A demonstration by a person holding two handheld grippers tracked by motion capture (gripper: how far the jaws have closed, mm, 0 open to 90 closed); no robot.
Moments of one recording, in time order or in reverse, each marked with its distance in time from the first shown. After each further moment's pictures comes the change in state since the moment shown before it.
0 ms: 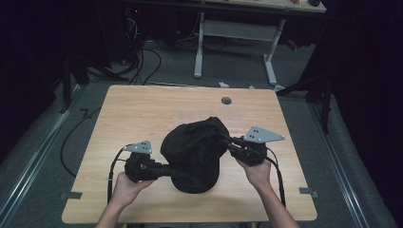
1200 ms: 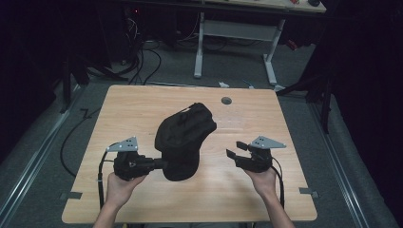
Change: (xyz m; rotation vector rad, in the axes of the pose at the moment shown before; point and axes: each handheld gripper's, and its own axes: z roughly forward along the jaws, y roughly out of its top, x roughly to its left) left arm -0.003 0.001 -0.026 -0.146 0.094 -0.007; right arm -0.027 -0.068 -0.001 0.182 -0.180 0.155
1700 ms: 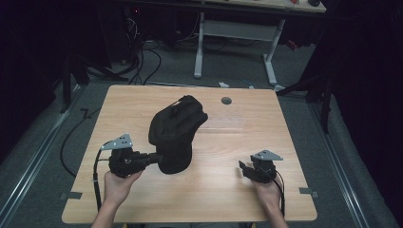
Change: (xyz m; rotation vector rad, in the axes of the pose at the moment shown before) left arm 0.005 0.002 -0.010 -0.044 0.107 -0.016; right arm -0.021 -0.063 0.011 0.166 -0.280 0.059
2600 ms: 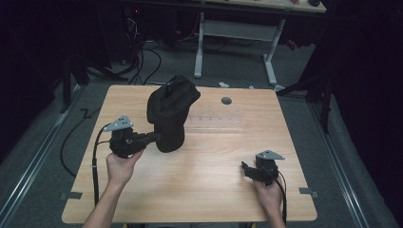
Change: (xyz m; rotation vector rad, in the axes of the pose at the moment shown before) left arm 0.027 0.039 0.009 -0.048 0.156 0.006; right arm -0.009 -0.005 0.006 0.038 -0.022 0.053
